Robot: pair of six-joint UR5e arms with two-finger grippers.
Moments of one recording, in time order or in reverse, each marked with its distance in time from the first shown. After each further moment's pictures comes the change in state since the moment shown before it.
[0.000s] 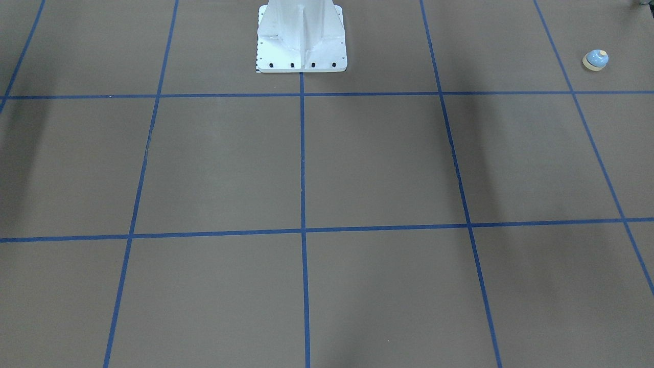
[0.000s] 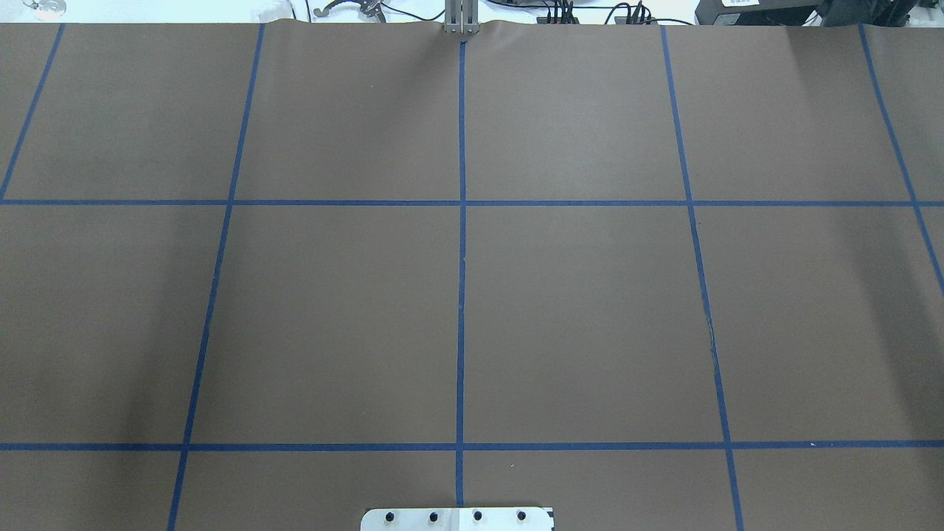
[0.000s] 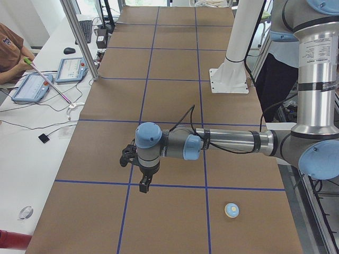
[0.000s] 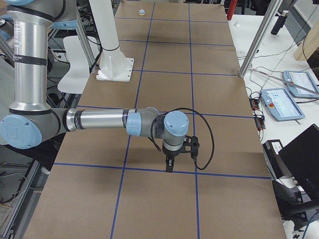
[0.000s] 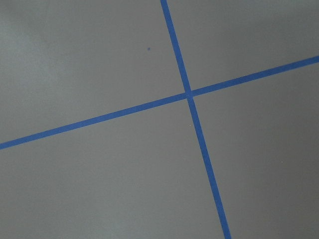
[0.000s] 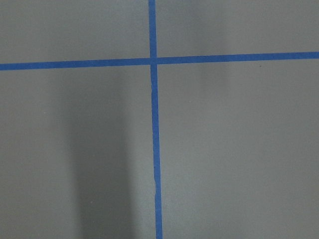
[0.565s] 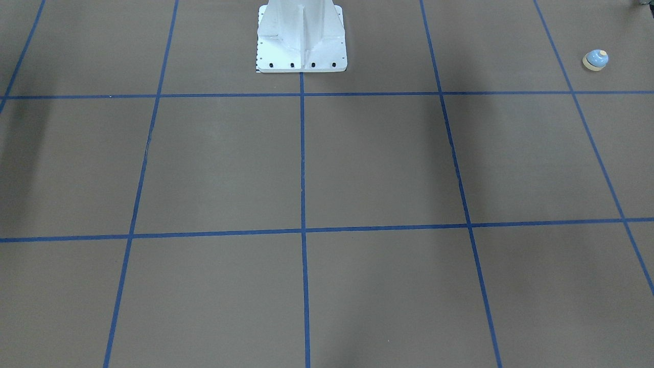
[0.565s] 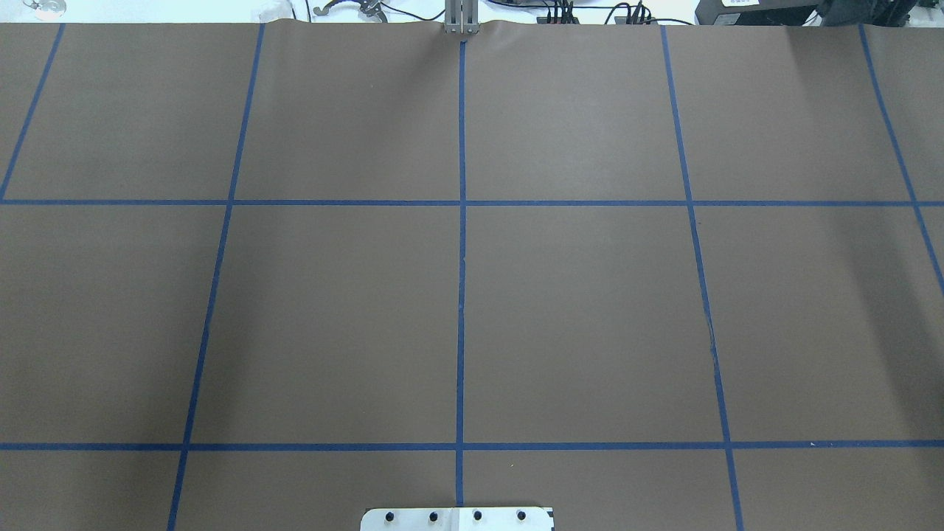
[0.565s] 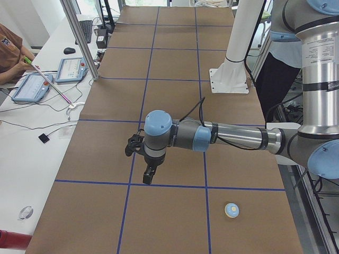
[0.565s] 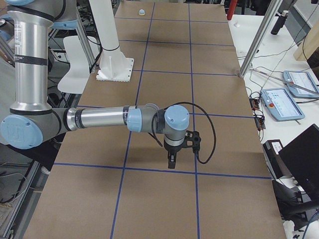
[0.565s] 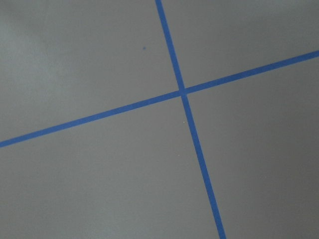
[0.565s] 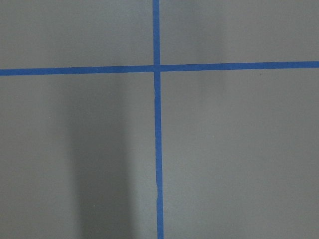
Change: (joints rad) left arm -0.010 0.092 -0.193 0.017 0.066 -0.040; right arm -0.007 0.005 0.037 -0.003 -0.005 -0.005
